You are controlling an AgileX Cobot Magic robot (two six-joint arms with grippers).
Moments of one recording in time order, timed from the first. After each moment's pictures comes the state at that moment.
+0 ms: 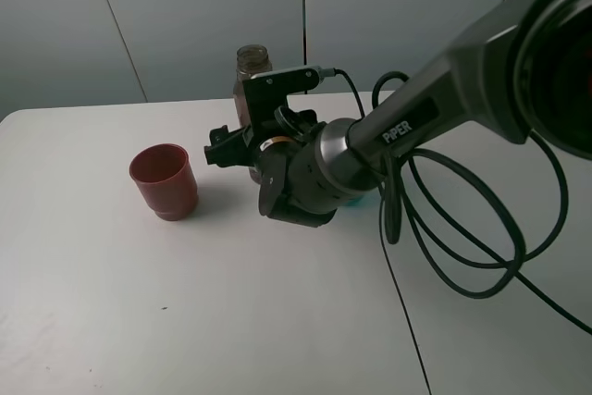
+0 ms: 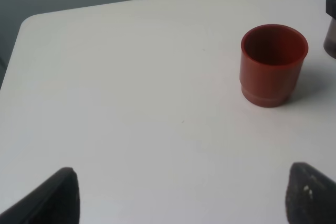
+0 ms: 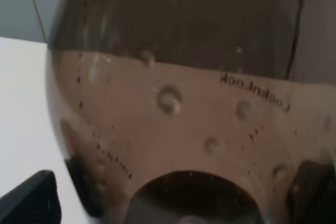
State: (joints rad) left arm -0.15 0.00 -0.51 0.14 1.08 -0.05; right arm 0.93 2.26 -1.18 0.93 -0.77 -0.48
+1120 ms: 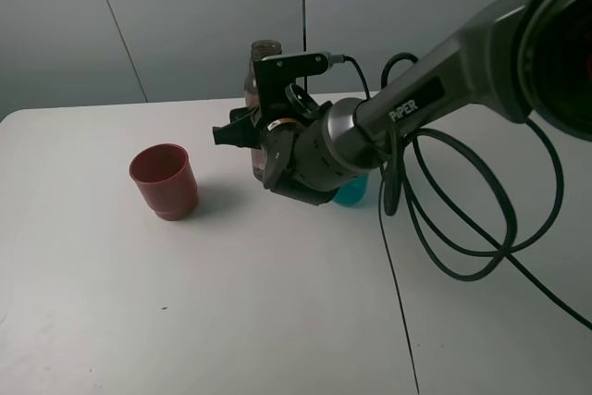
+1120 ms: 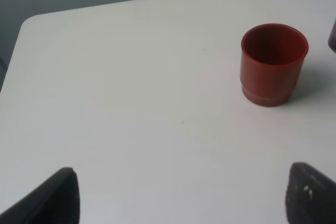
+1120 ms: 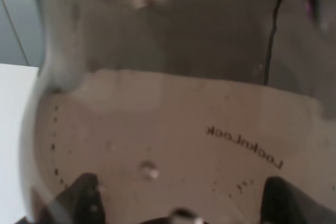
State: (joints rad) left arm -0.15 0.00 -0.51 0.14 1.08 -0.05; right arm 0.88 2.26 -1.23 0.95 -0.74 -0.50
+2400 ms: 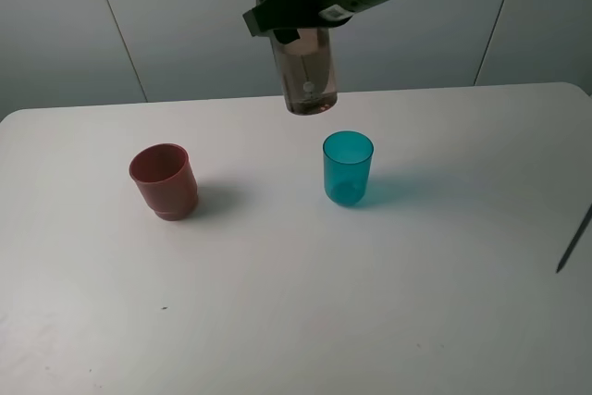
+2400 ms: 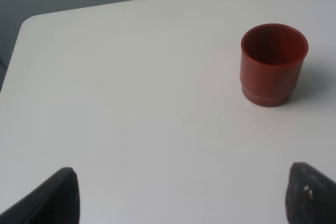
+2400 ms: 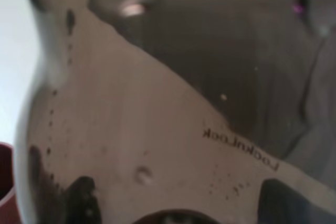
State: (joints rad) left arm -0.15 0.00 -0.51 0.14 1.08 -0.05; right arm 0.65 1.65 -1.23 -0.07 0.23 0.00
